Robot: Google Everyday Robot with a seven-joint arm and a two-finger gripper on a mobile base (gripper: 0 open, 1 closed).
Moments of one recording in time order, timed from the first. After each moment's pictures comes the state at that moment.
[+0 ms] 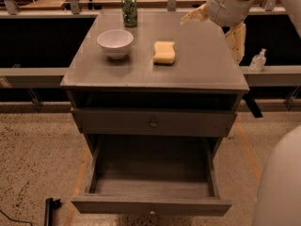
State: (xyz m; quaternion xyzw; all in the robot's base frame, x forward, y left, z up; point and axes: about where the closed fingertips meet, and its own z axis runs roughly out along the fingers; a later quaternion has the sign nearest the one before) arm 0.644 -0.169 0.952 -0.92 0.37 -0.10 0.12
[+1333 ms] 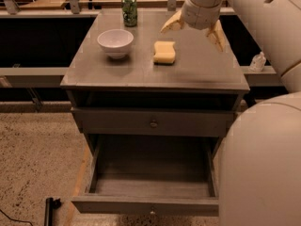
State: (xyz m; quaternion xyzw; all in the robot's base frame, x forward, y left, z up) arm 0.696 -0.138 0.924 -0.97 0.20 -0.15 0.05
